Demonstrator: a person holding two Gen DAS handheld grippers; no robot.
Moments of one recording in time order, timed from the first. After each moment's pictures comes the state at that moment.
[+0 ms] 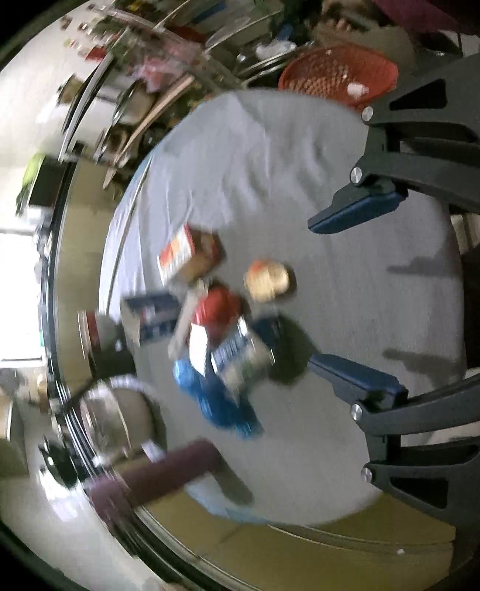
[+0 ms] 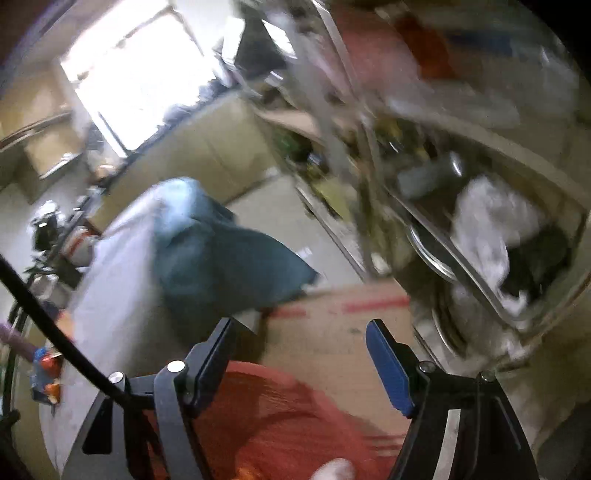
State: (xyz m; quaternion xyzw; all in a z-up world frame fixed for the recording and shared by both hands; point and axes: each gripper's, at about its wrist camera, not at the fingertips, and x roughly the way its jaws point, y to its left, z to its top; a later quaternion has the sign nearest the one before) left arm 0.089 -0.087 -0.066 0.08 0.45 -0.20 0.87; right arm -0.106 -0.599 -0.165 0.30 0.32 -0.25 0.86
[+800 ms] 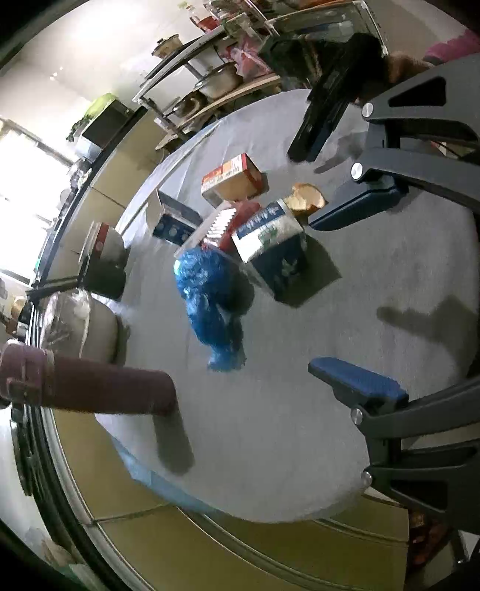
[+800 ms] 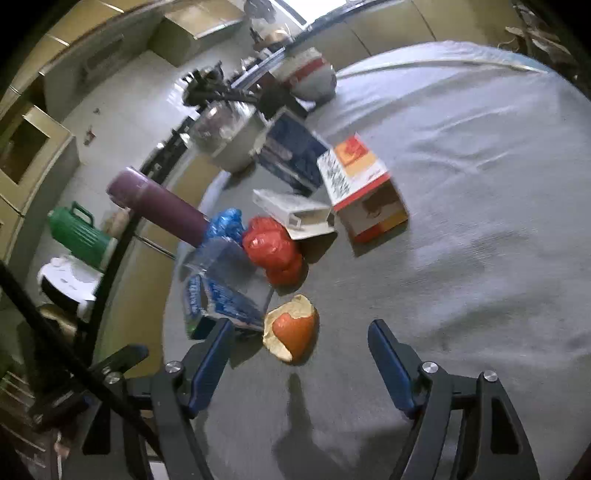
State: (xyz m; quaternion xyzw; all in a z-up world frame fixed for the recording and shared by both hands) left arm 0.154 0.014 -0.082 -0.09 0.49 -0.18 0.85; right arm 0.154 -0.264 -0.162 0.30 0.45 0.12 0.84
